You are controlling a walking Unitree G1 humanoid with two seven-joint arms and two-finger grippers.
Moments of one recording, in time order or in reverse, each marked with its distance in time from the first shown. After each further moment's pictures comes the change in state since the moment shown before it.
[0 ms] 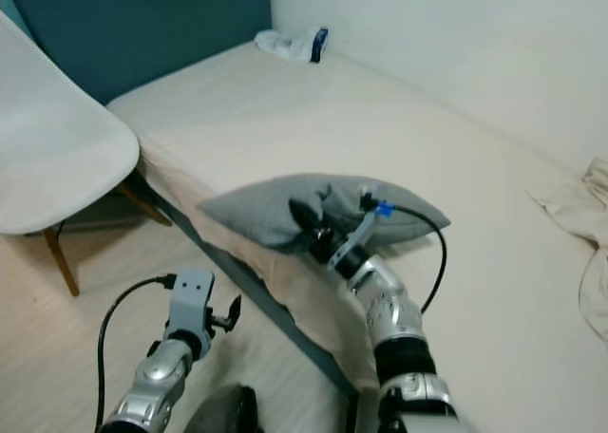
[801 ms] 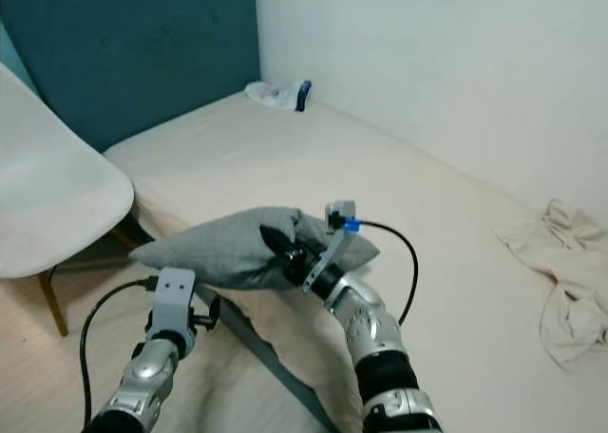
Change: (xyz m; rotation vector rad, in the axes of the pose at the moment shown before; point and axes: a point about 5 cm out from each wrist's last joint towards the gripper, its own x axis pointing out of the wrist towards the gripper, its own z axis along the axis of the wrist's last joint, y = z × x) left arm 0.002 0.022 -0.007 0.008 0.020 0.130; right arm 0.007 0.012 -0.029 0.023 0.098 0.012
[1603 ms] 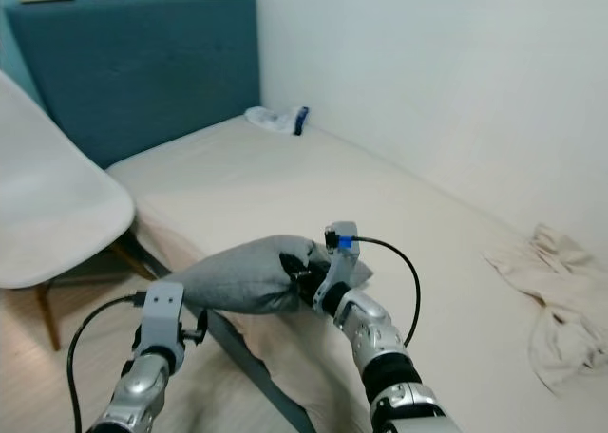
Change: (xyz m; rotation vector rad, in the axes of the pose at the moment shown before) left arm -0.016 0.013 -0.032 -0.017 0.118 0.085; right arm -0.022 -0.034 -0.028 -0.088 0.172 -0.242
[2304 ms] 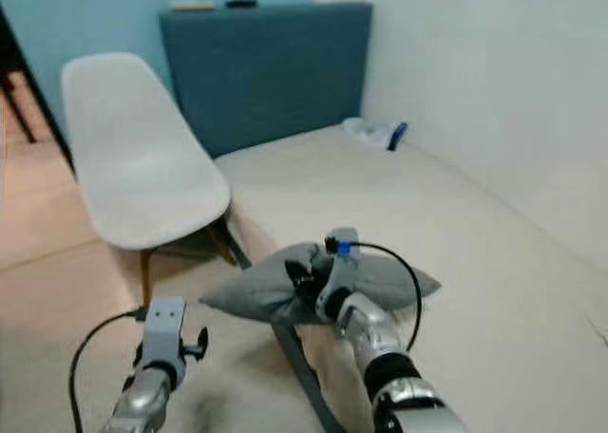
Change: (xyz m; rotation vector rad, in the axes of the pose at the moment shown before) left arm -0.004 -0.006 -0.009 0.005 0.034 -0.027; right arm -0.002 -0.011 -0.004 -0.006 0.011 -0.079
